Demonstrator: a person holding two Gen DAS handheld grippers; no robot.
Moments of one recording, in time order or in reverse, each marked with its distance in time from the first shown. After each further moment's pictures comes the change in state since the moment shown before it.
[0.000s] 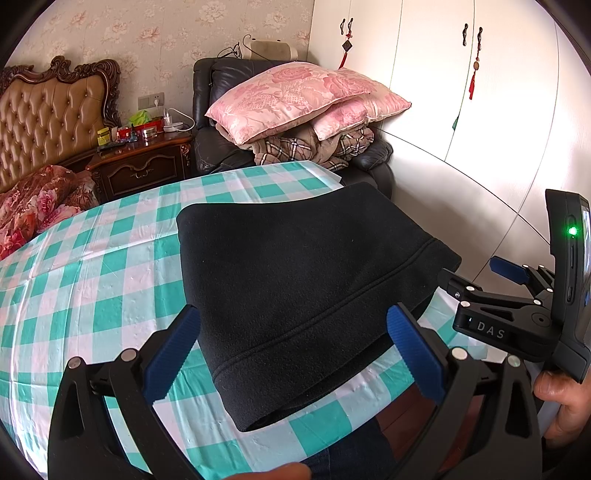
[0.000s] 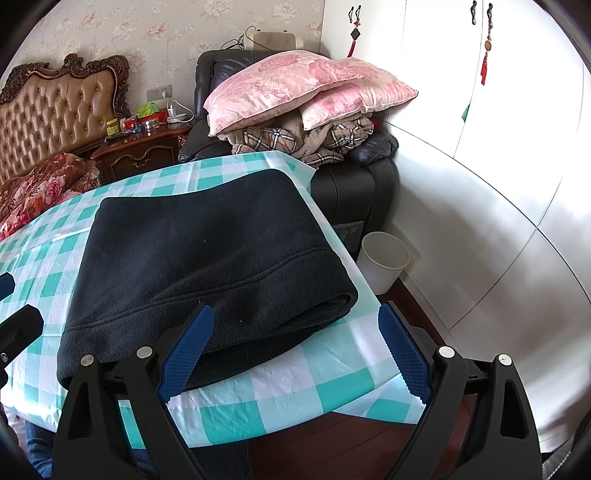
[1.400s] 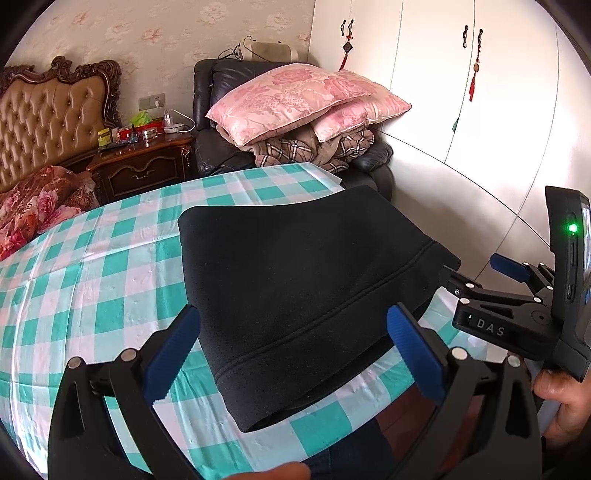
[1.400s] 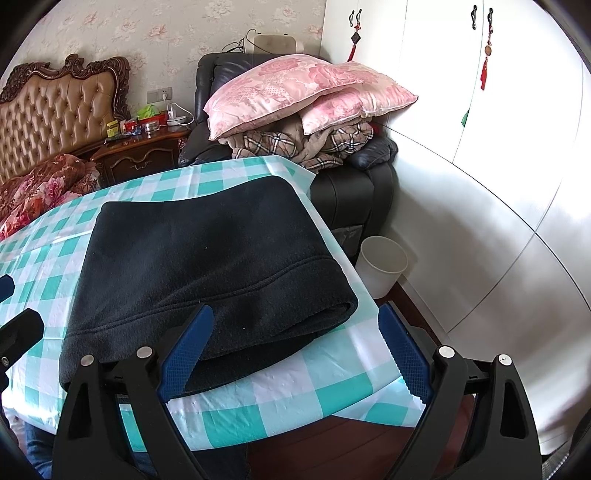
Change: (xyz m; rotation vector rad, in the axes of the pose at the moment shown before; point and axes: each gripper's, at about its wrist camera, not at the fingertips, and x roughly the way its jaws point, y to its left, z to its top) left arm -0.001 0.001 0.001 -0.001 -0.001 0.004; right arm -0.002 -0.002 0.002 -0.002 -0.009 -0.005
